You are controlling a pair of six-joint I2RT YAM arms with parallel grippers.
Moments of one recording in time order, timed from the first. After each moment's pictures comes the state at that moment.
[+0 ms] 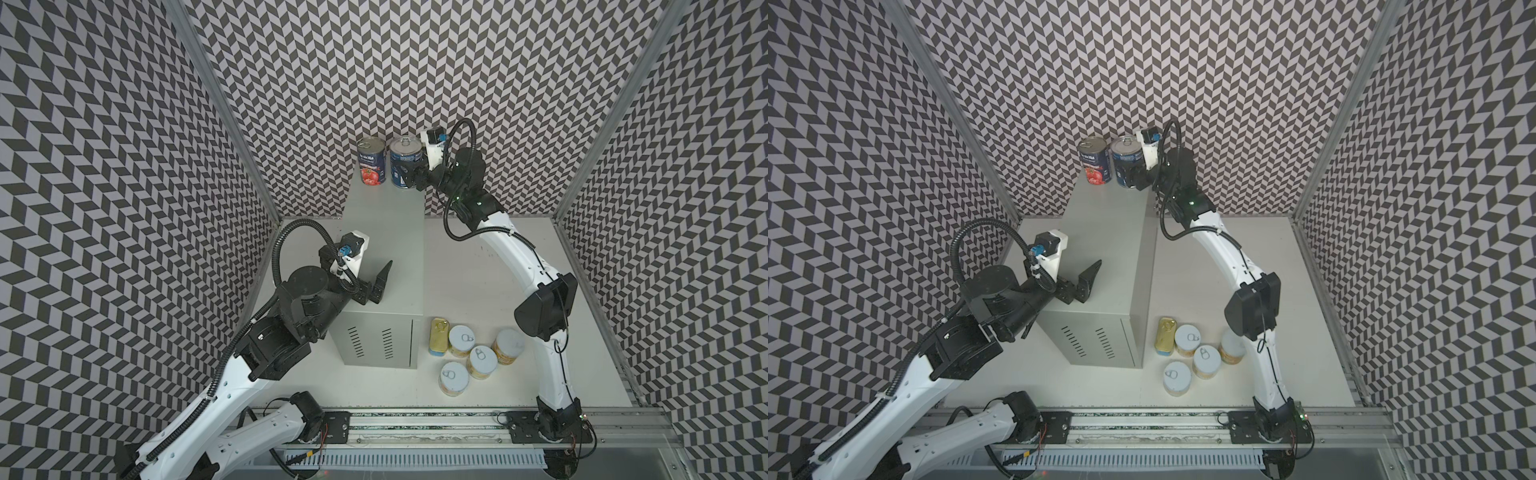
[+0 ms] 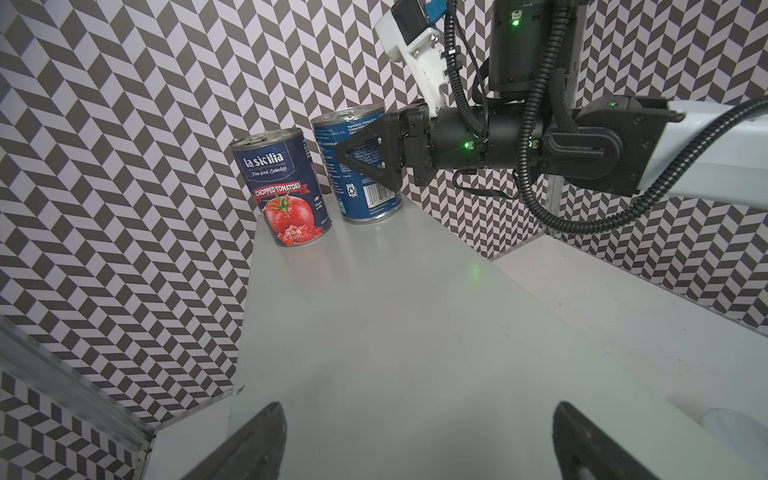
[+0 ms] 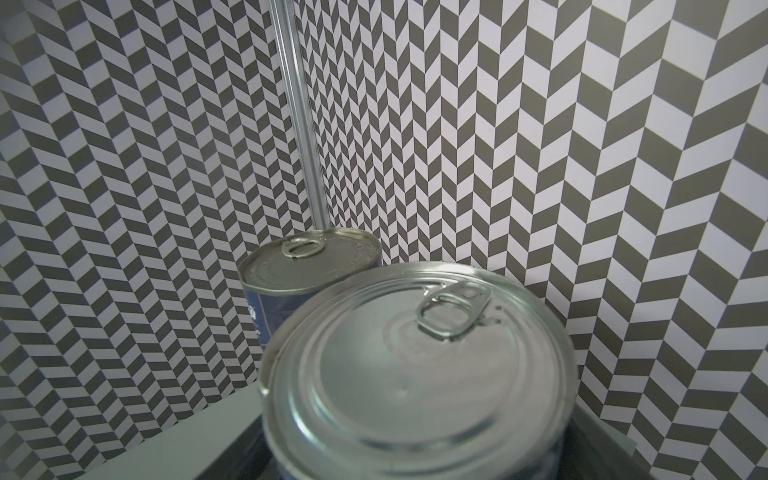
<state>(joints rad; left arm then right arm) -0.78 0.84 1.14 -0.40 -0.30 0.12 0.49 2.19 2.35 -0.06 -0.31 0.07</state>
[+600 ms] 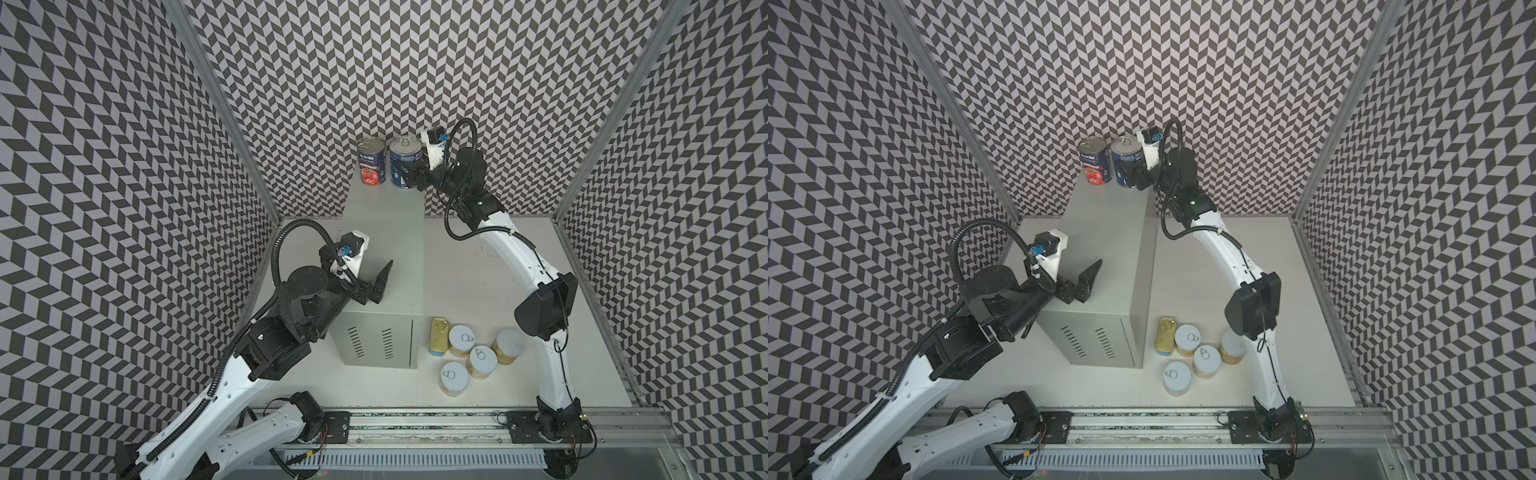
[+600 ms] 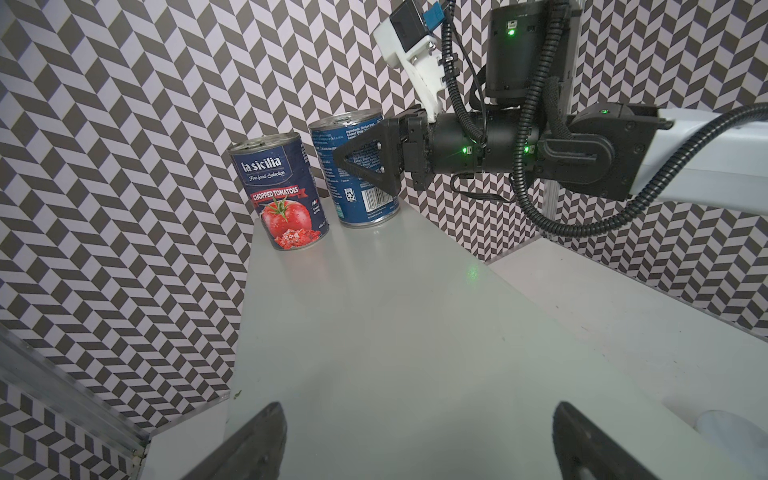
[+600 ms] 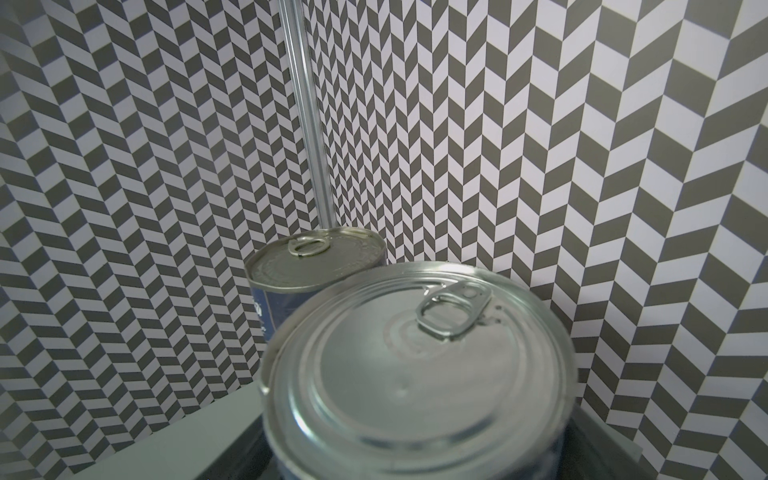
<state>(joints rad) -0.78 0.84 1.14 -0.40 -0.29 0.12 0.48 2.19 2.35 -0.05 -0.34 0.07</state>
